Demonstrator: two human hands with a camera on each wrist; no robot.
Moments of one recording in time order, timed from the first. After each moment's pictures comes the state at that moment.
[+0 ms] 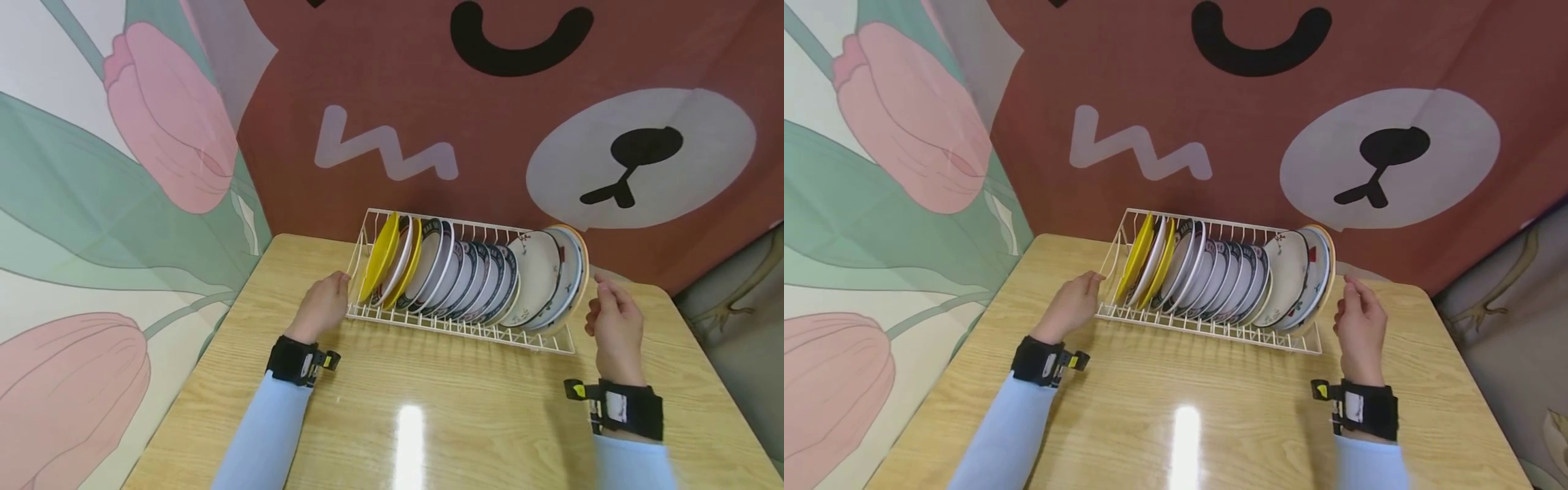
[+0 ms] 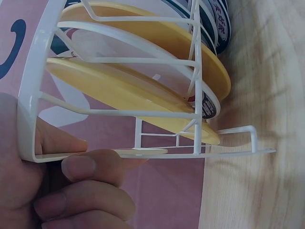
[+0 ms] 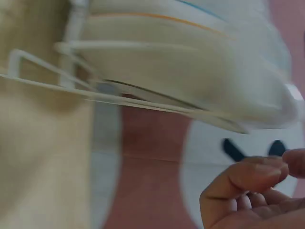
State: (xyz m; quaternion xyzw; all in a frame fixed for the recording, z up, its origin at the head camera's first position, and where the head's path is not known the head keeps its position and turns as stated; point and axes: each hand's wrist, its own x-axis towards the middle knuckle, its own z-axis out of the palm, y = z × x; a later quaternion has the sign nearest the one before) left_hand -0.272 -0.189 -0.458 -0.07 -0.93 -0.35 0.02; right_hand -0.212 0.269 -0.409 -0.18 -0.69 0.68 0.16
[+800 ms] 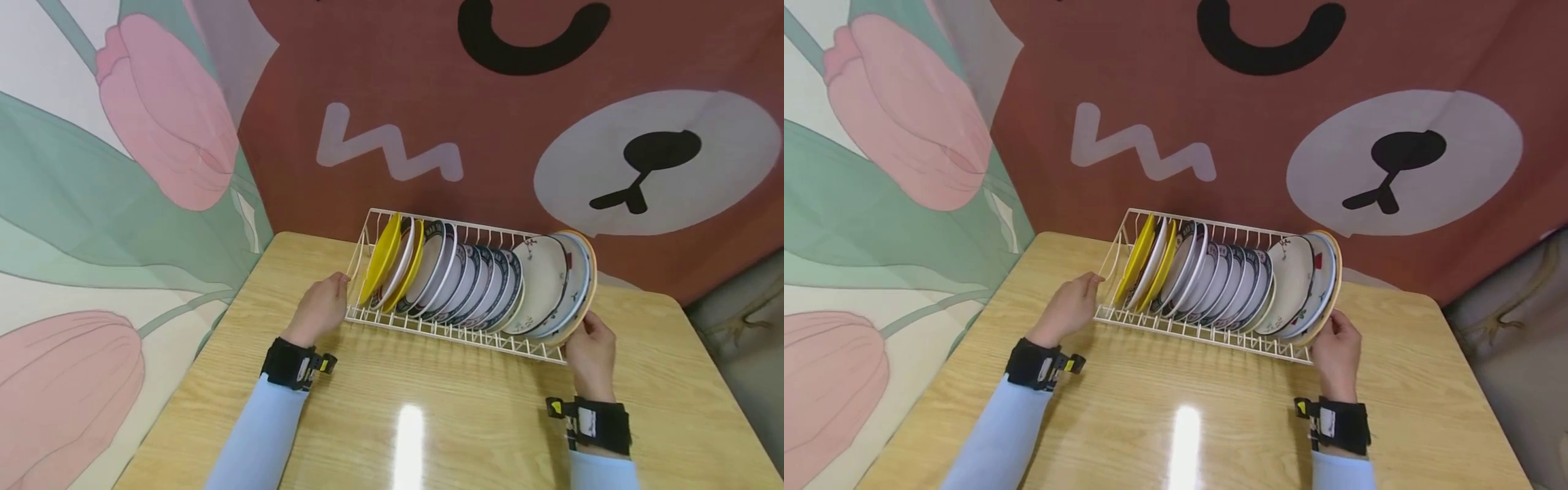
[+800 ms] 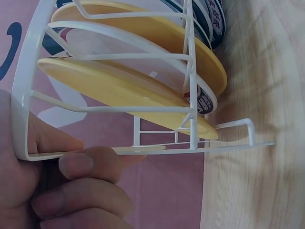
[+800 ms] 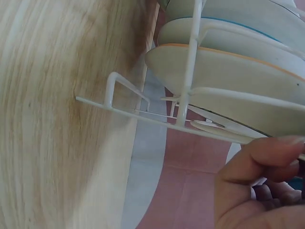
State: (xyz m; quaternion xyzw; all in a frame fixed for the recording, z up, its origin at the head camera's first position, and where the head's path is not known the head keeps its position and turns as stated) left_hand -0.275 -0.188 -0.461 -0.08 -0.94 -0.34 0.03; right_hand -0.223 0.253 -0.464 -0.21 -0.78 0.57 0.16
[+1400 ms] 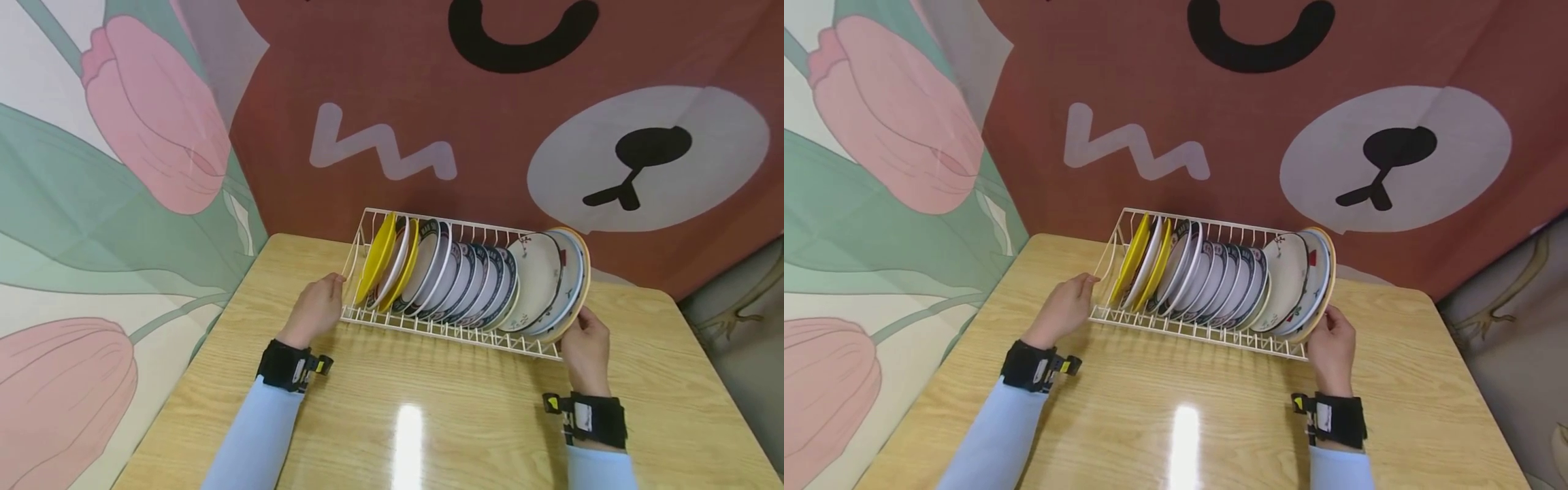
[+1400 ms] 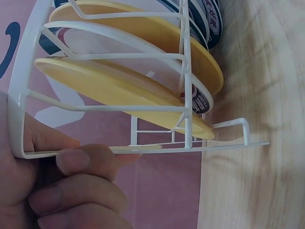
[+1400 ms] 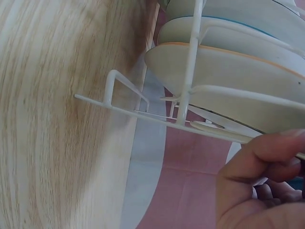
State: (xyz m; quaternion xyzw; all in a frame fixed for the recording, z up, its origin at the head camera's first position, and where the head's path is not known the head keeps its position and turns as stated) left_hand -0.277 -0.189 -0.463 -0.09 -0.93 -0.36 0.04; right_hand -0.224 0.254 -0.465 -0.19 -0.79 0.56 0.16
